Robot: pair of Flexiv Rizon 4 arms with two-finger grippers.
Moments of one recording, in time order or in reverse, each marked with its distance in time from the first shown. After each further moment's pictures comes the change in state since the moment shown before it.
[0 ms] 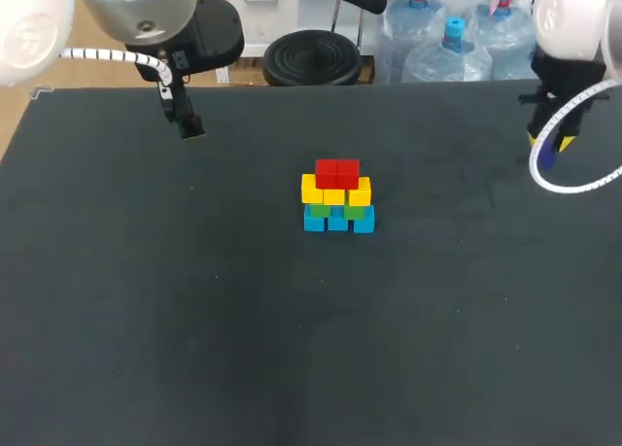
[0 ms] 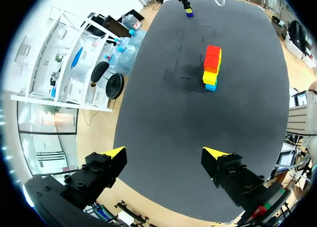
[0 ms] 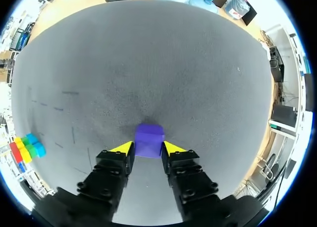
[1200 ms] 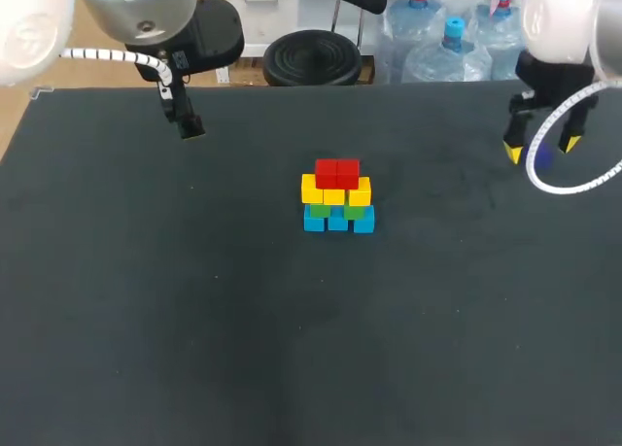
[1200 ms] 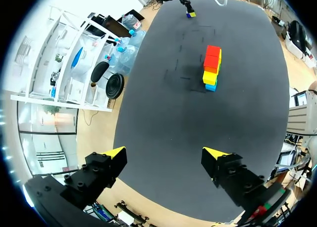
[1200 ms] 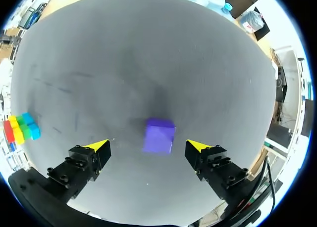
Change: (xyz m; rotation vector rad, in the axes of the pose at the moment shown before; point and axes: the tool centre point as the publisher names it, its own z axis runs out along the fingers) left arm 0.000 0.000 0.000 0.000 0.000 0.000; right arm 0.008 0.013 0.004 0.032 0.018 -0.171
